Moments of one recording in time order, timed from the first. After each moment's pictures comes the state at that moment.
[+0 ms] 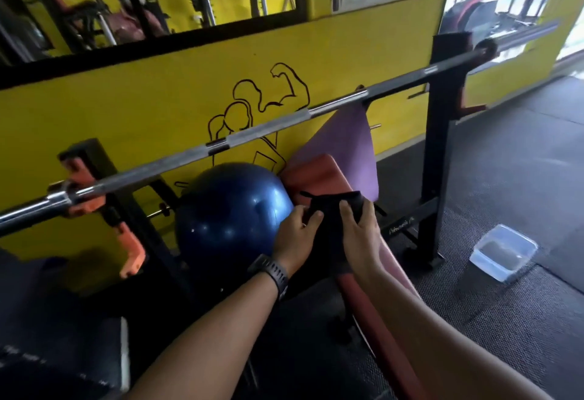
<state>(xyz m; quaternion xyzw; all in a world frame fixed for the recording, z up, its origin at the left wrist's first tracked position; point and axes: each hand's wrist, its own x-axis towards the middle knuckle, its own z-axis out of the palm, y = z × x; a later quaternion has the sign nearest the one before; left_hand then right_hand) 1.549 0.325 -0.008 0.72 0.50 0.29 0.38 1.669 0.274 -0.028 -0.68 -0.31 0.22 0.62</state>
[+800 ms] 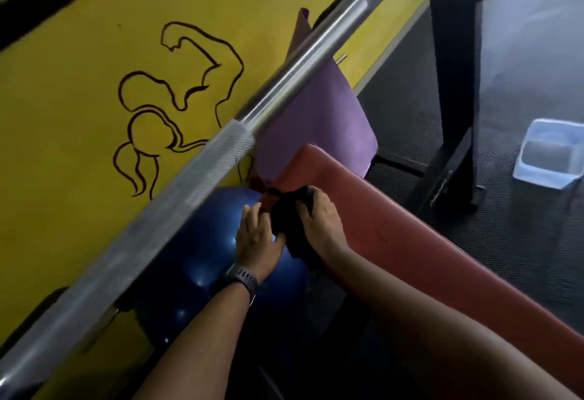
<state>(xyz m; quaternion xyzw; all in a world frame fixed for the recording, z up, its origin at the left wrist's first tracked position) 1.618 0.716 -0.187 0.89 0.44 0.01 0.13 1.746 0.635 -0.218 -0.75 -0.31 0.24 0.54</state>
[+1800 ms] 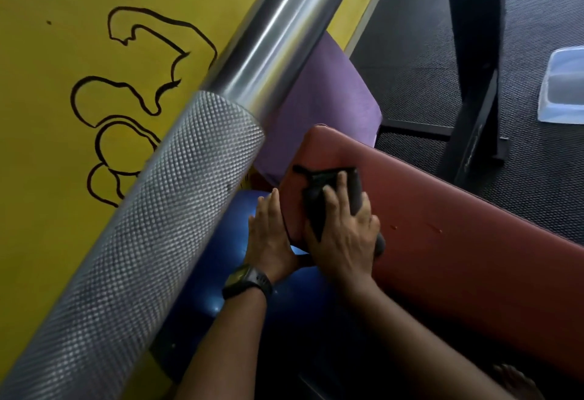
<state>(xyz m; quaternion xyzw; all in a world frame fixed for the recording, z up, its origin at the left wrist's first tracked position) 1.619 0.798 -0.237 0.94 0.32 -0.05 0.12 1.701 0.684 -0.276 -0.90 -0.25 -0.05 0.35</state>
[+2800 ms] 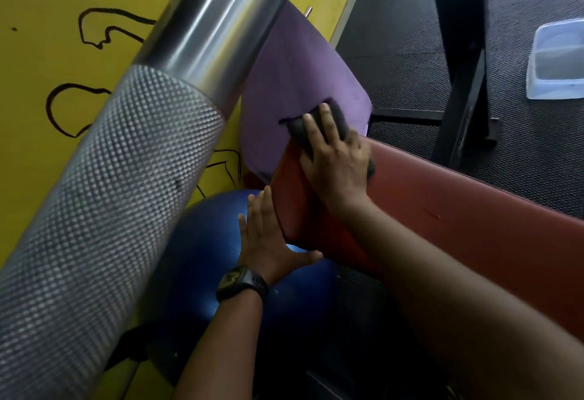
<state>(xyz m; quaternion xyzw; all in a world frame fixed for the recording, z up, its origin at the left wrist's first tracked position) 1.619 0.799 -0.234 0.94 0.31 -0.06 0.11 1.799 0.733 -0.259 -0.91 -0.24 -0.11 0.32</state>
